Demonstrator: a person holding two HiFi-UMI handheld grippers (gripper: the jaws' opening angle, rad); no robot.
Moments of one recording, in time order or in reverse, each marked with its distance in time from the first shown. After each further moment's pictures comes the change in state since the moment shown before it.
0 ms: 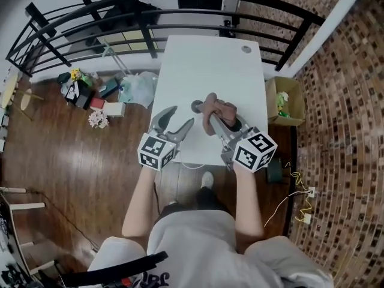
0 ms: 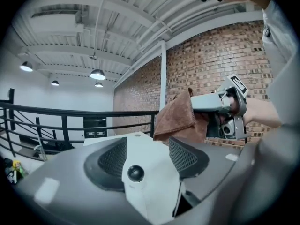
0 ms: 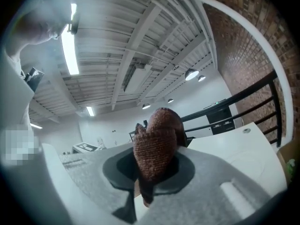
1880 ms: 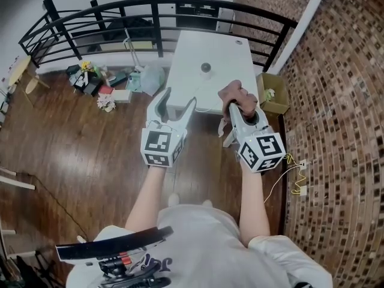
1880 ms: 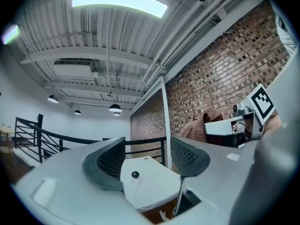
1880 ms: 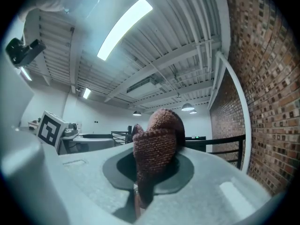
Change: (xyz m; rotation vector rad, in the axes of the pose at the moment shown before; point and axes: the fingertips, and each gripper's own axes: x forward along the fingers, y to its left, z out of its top) left arm -0.344 -0.193 0.102 0.064 -0.303 0.262; right arm -0.231 0.300 0.000 -0.381 -0.153 -0.287
